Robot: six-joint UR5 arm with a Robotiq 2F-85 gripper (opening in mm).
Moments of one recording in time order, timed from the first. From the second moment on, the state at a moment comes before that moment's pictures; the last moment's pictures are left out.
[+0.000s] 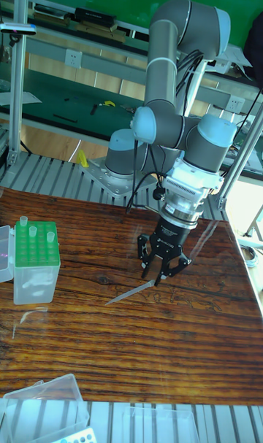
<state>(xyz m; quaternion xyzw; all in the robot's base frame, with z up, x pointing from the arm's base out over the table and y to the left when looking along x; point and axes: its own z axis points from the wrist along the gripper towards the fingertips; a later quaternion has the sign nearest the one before) 0.522 0.101 0.031 0.28 0.95 -0.01 0.14</state>
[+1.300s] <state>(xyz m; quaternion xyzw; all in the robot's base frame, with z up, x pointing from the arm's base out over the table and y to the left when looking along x) 0.512 0.112 0.016 0.31 0.94 -0.04 0.15</state>
